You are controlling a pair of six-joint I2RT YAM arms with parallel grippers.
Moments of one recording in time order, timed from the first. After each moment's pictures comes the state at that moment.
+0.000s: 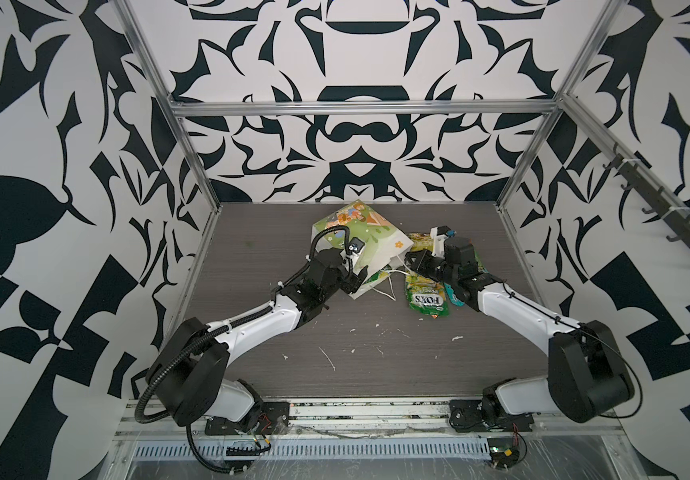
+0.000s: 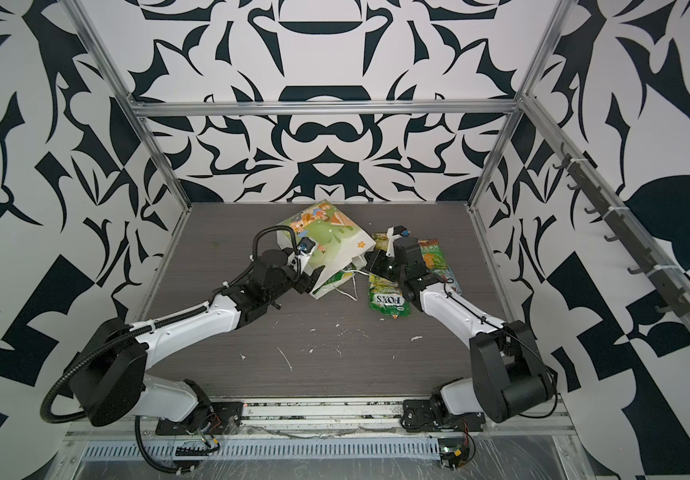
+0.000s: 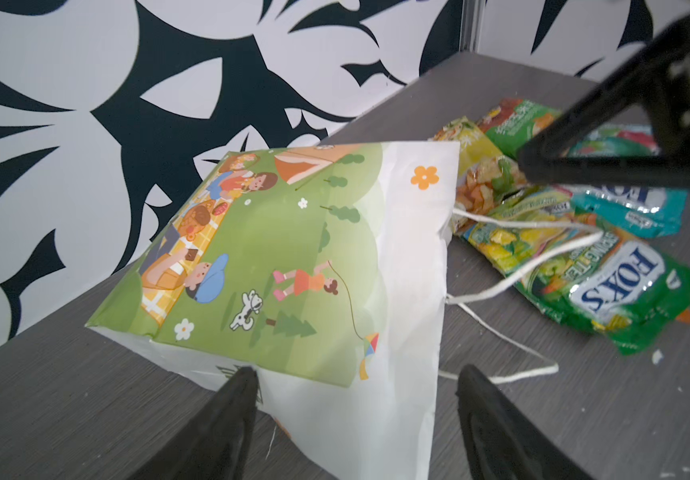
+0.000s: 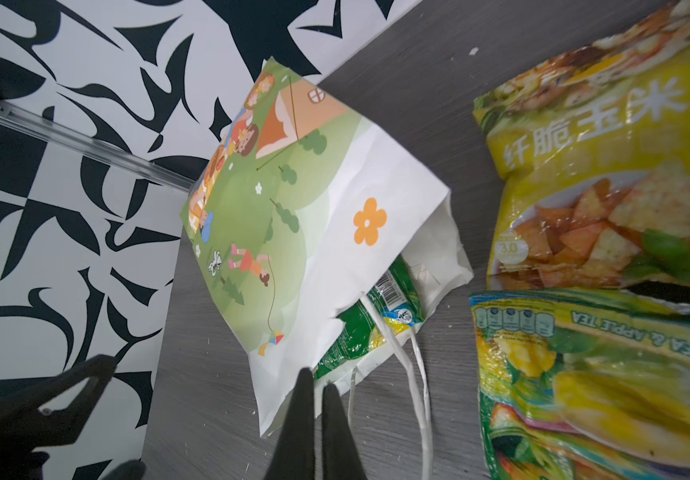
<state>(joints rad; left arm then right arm) -0.77 1.46 0.86 0.18 -0.13 0.18 0.32 1.39 0.81 0.06 -0.30 0.76</state>
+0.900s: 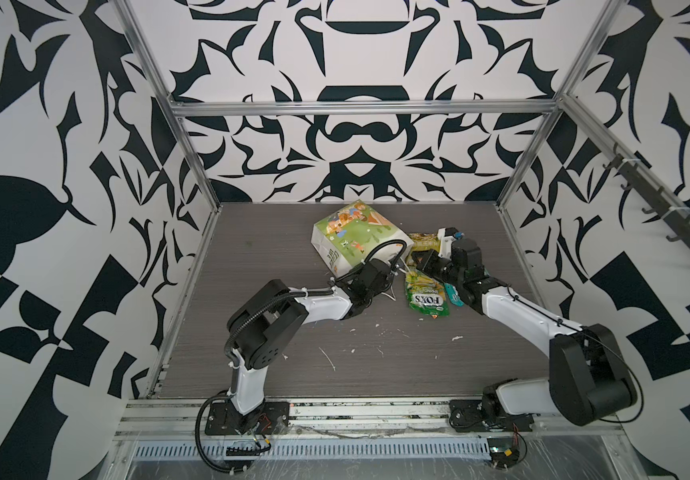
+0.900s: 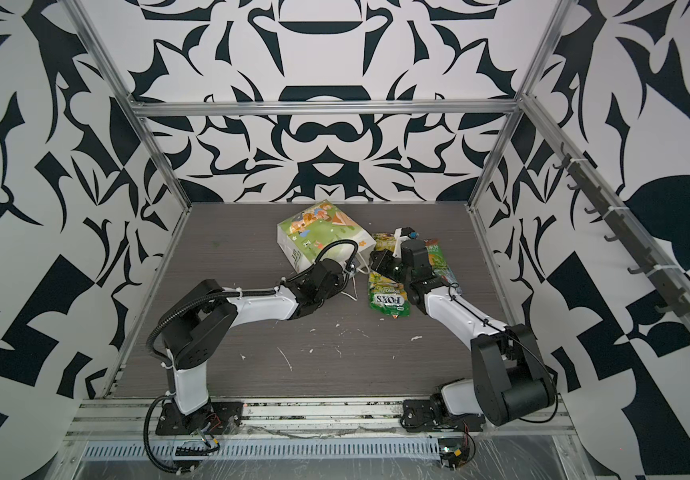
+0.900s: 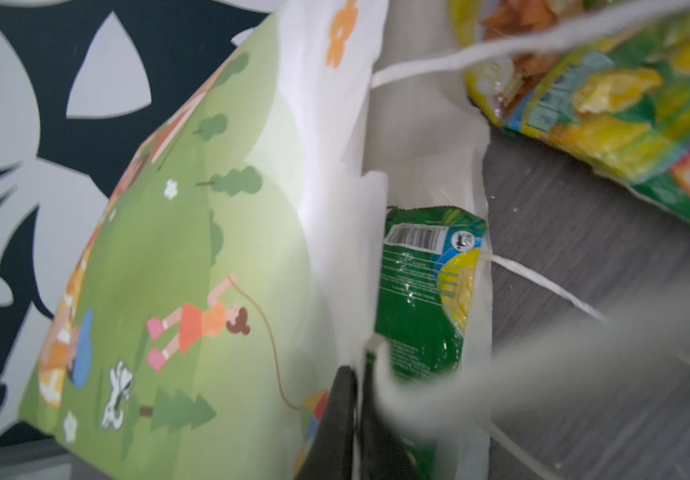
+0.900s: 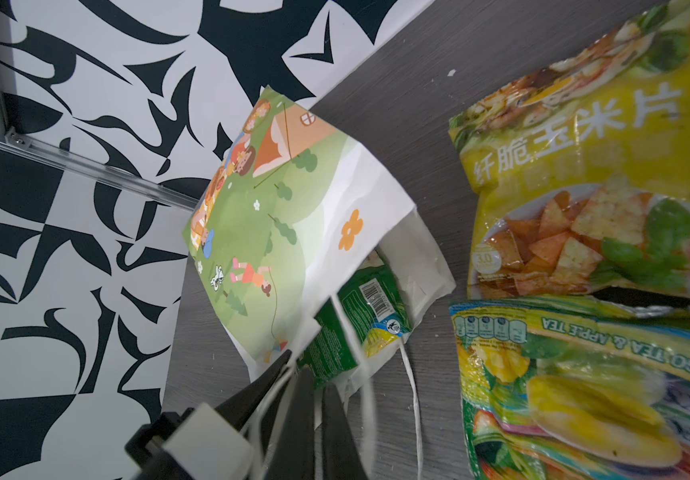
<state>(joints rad) -0.89 1.91 1.12 0.19 -0.50 0.45 0.27 1.37 0.76 0.13 -0.33 0.79</state>
